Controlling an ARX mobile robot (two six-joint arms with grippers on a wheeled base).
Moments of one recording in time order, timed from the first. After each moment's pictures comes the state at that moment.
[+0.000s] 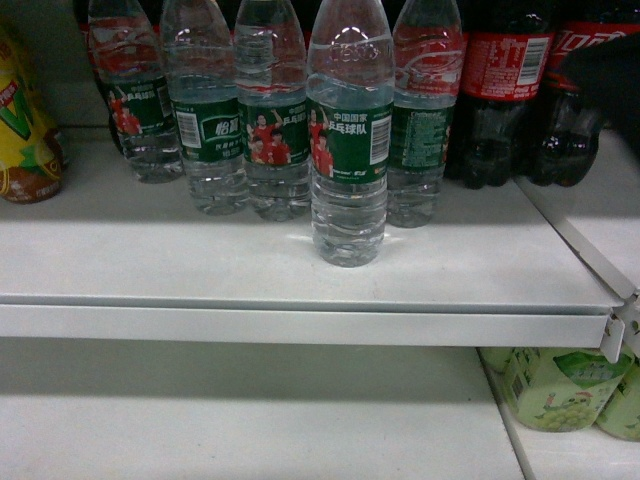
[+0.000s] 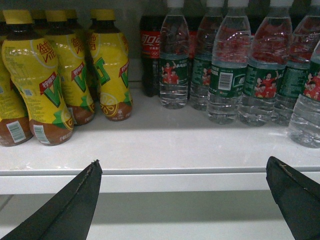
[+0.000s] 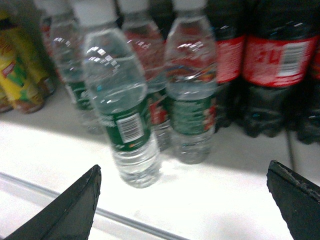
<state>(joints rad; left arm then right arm) 0.00 0.01 0.01 0.00 0.00 0.00 0.32 1.23 0.45 0.68 -0.03 0.10</state>
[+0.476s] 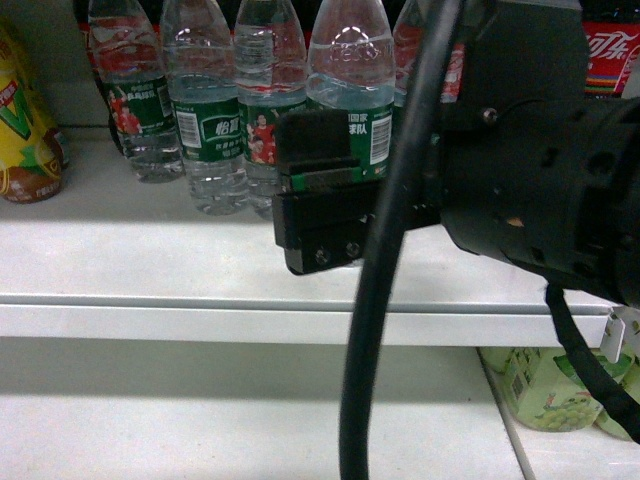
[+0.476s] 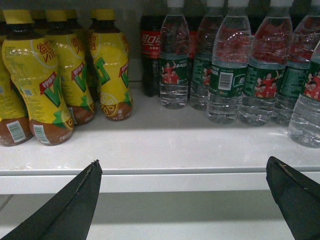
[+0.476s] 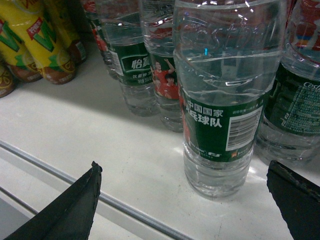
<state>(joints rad) 0.00 0.01 0.01 0.00 0.00 0.00 0.57 1.61 0.71 0.66 0.05 0.14</state>
